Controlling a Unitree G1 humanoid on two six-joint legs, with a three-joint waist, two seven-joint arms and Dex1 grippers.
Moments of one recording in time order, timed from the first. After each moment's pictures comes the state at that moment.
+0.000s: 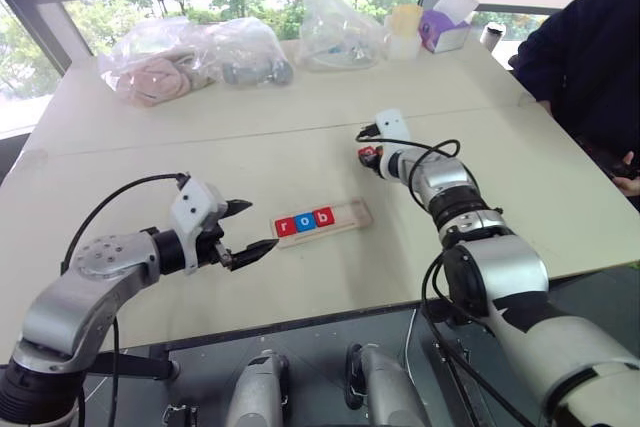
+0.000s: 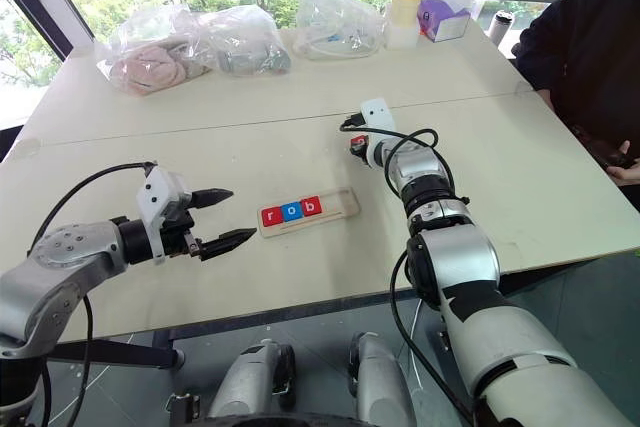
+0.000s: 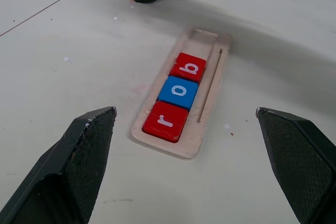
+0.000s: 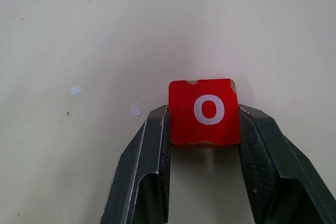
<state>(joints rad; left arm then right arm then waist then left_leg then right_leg) -0.11 0.76 0.10 -0.52 -0.57 0.67 -0.72 -1.15 -0.20 -0.04 1.11 -0.01 0.43 0.33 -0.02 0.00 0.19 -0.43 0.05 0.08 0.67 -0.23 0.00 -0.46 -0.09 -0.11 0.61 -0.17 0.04</state>
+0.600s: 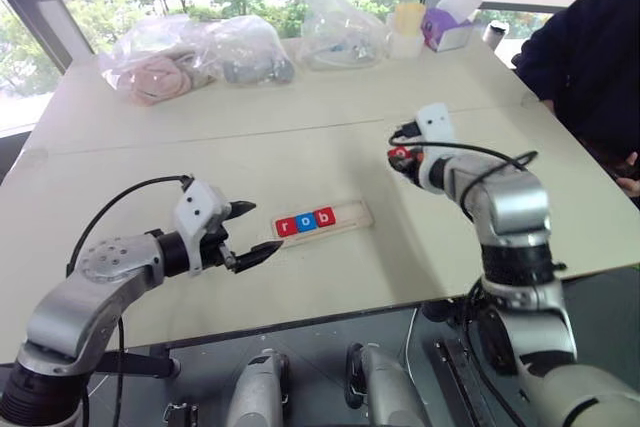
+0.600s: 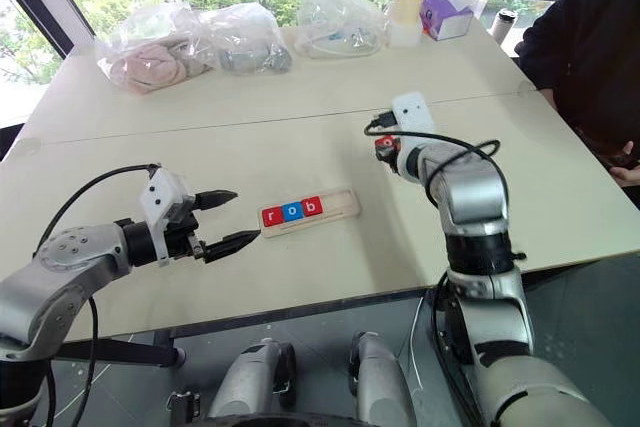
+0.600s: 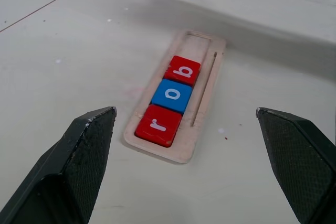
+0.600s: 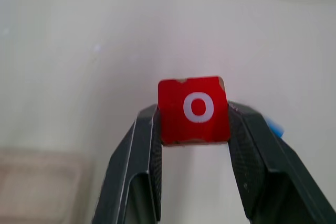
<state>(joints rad) -0.11 0.74 0.07 -0.53 -0.57 0.67 -0.73 -0.67 -0.35 -0.06 -0.29 0.10 1.38 0.36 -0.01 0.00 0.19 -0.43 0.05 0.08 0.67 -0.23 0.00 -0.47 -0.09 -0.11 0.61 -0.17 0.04</state>
